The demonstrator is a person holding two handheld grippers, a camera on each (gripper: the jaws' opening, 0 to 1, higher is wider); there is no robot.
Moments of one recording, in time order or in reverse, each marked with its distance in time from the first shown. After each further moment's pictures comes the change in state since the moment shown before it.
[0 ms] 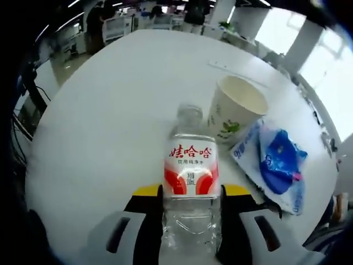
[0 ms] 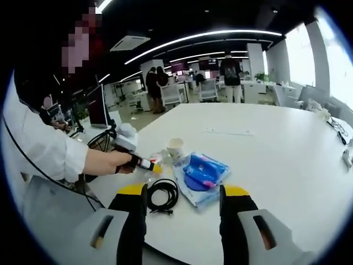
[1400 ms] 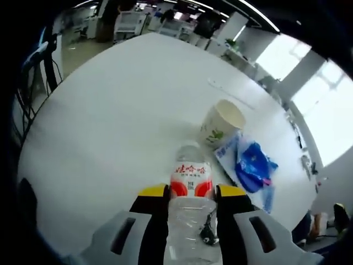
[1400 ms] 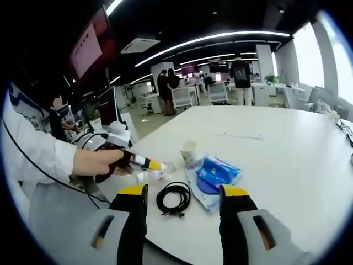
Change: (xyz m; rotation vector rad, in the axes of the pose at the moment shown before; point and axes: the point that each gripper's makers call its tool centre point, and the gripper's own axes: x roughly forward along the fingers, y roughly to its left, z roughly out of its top) left arm -0.043 0.011 0.003 -0.137 -0.060 -0.119; right arm 0.000 0.019 0.005 0.002 -0.026 0.085
